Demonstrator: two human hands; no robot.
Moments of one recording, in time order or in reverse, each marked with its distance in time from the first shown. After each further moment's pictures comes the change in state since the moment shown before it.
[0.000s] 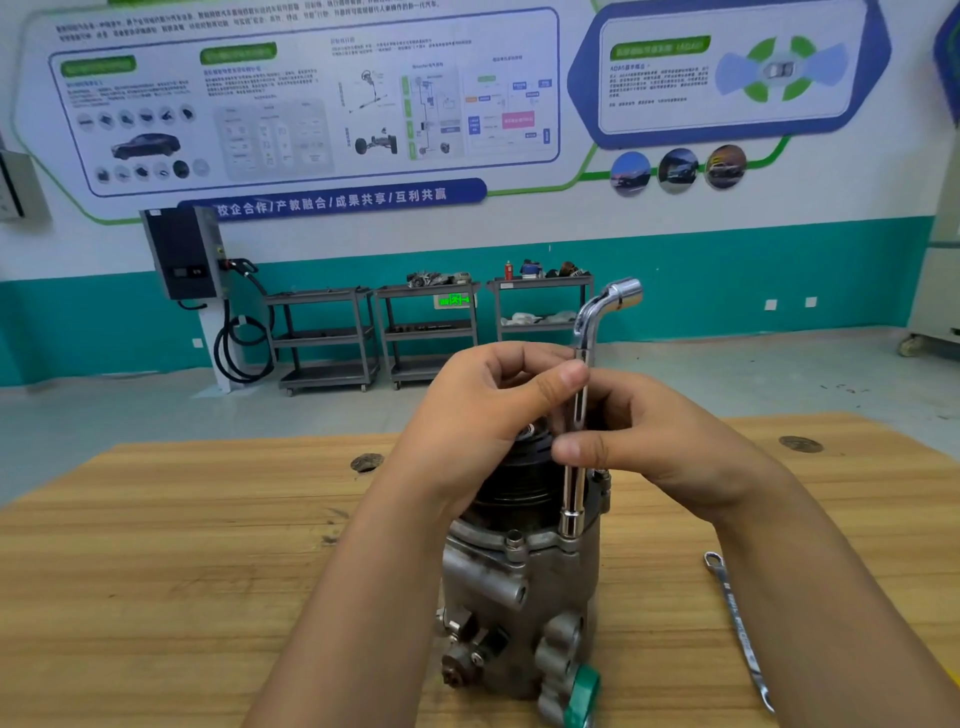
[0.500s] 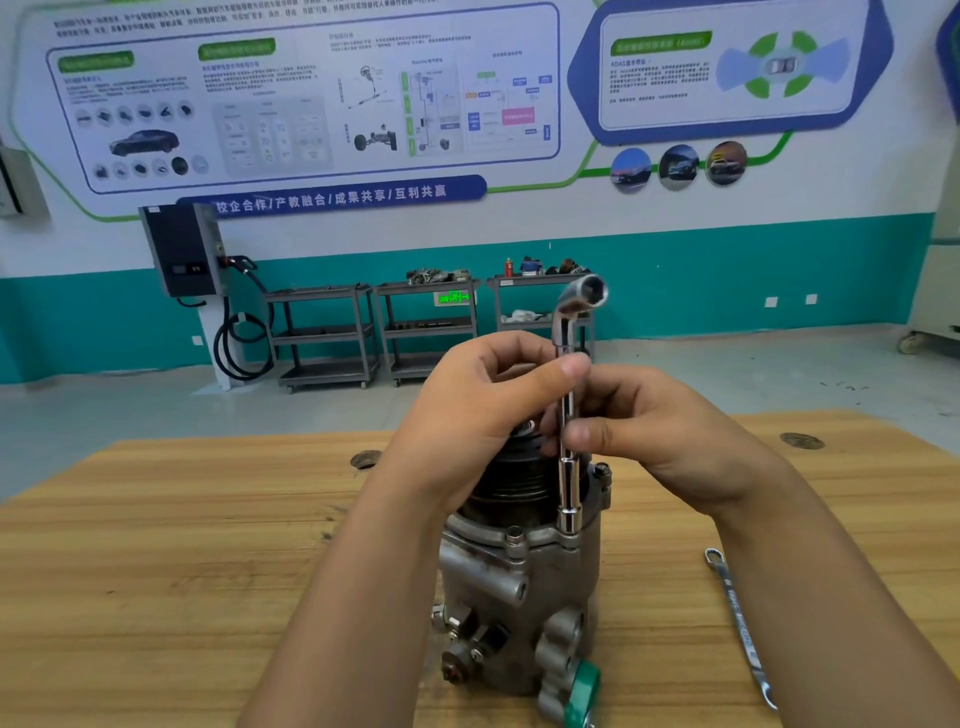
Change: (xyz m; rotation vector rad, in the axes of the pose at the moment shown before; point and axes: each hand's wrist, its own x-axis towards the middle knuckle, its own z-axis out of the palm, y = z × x) left_hand -0.001 0.001 -0.002 -0.058 -0.040 -0.026; right_hand 0.000 0.001 0.000 0.098 -0.003 -0.051
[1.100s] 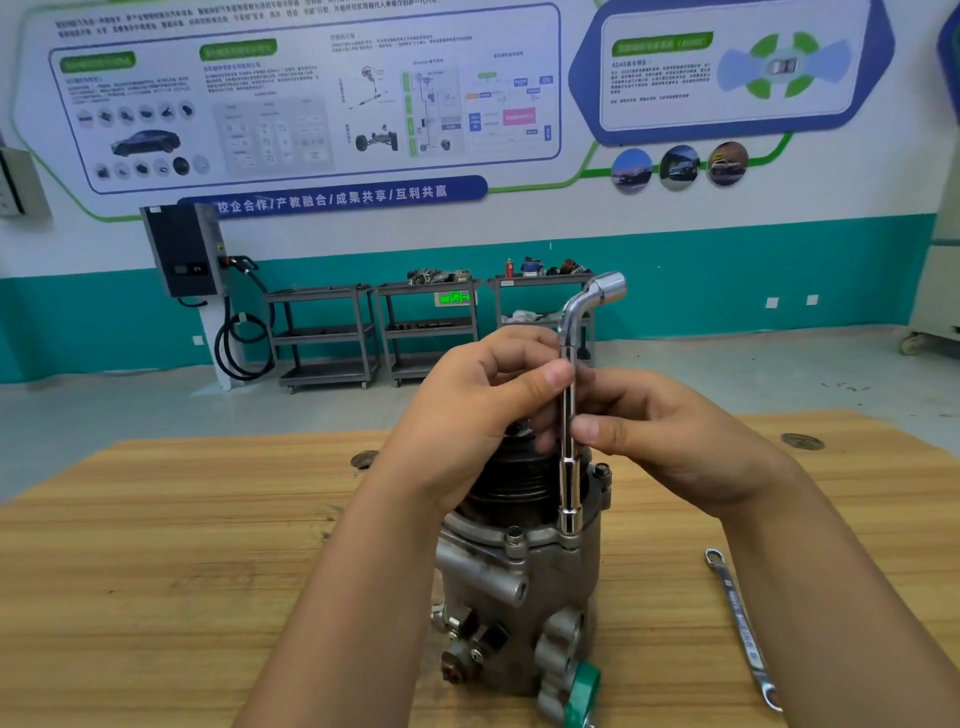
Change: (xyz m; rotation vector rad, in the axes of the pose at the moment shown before) left_hand -0.002 0.004 0.001 -0.030 -0.008 0.025; right_hand -0.003 -0.001 -0.001 0.009 -0.049 0.014
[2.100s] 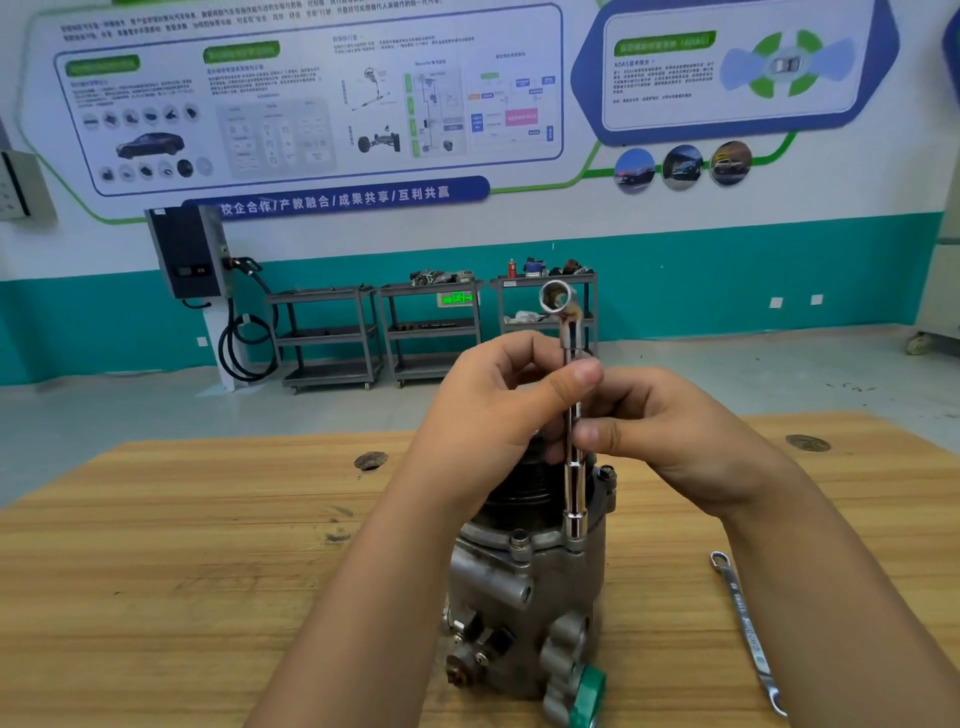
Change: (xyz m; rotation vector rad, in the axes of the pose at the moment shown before) left_hand -0.002 0.000 0.009 0.075 0.063 0.014; right_hand 0.003 0.001 -0.002 -0.017 0.042 -0.013
